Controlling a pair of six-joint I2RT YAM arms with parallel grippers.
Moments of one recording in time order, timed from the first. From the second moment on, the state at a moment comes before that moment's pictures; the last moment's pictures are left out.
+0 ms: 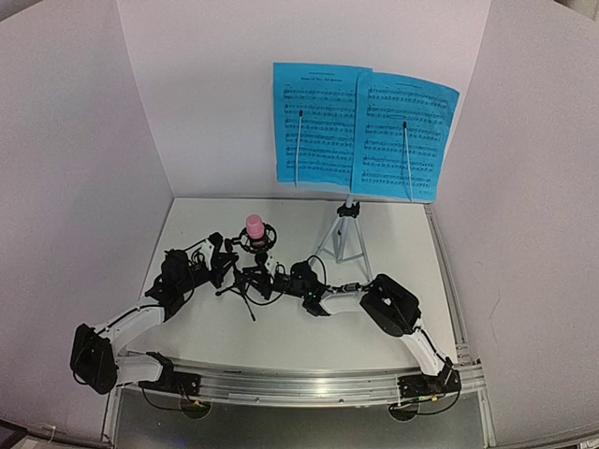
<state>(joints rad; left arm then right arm) -0.44 1.17 0.63 0.31 0.39 0.04 0.97 2.36 1.49 0.90 -0.36 0.04</state>
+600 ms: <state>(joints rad) -0.43 1.17 0.64 0.30 0.43 0.05 1.00 2.28 1.51 0.65 -0.27 -0.62</state>
